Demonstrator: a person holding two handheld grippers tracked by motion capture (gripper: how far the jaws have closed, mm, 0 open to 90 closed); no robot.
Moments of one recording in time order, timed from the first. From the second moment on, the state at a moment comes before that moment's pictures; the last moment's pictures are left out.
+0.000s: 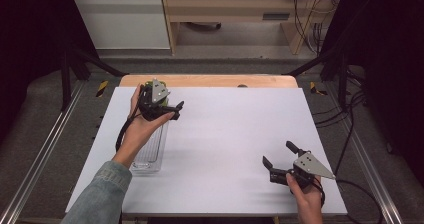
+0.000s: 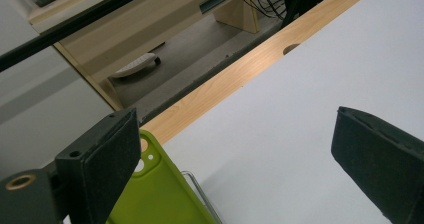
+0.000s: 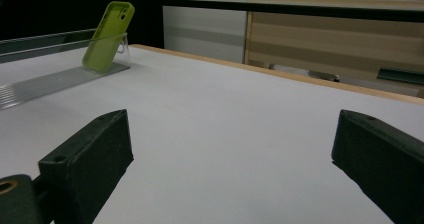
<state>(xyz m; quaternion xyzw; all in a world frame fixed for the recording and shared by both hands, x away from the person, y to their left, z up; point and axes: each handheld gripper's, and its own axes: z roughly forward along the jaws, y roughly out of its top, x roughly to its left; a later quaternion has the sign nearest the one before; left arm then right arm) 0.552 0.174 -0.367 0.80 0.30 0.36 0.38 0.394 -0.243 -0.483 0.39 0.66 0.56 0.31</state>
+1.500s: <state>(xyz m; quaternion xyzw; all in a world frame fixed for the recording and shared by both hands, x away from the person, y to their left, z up) 0.488 0.151 -0.375 0.78 0.29 0.31 0.46 0.394 -0.243 -0.484 0.39 0.66 0.57 0.31</state>
